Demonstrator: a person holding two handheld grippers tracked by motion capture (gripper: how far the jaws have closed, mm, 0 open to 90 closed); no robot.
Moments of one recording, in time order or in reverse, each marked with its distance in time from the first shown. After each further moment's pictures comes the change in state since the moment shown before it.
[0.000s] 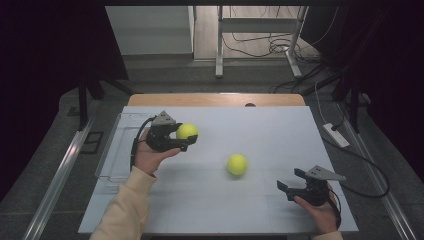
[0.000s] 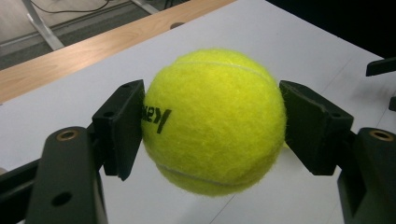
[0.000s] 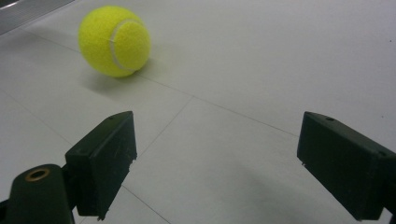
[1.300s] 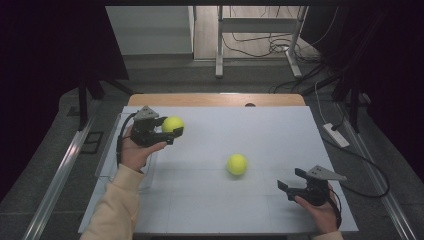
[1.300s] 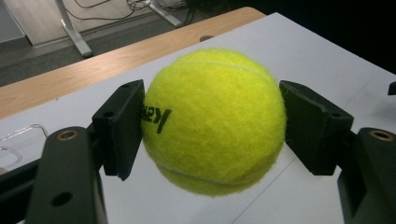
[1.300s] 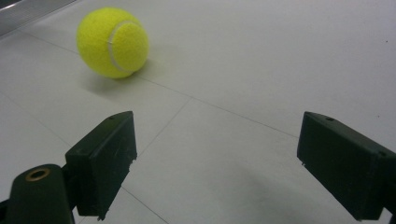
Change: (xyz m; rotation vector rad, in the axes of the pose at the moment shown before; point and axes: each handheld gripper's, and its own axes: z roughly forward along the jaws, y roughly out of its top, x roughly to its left) left arm 0.023 0.000 -0.028 -0.051 0.070 -0.061; right arm -0.001 0.000 -0.001 -0.001 -0.005 0.005
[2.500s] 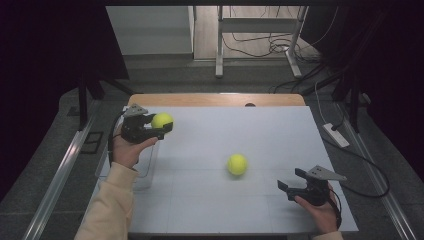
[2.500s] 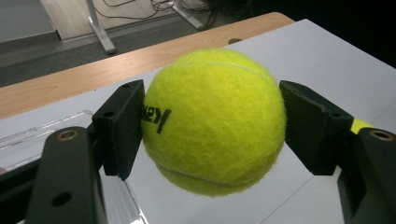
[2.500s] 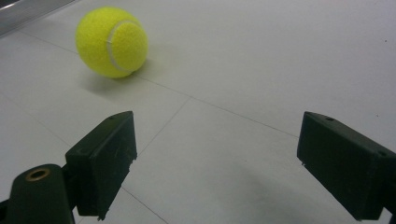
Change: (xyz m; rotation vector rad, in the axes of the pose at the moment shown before) left arm 0.025 -0.005 -0.009 -0.011 0.082 -0.051; right arm 0.000 0.000 0.000 0.002 -0.002 0.001
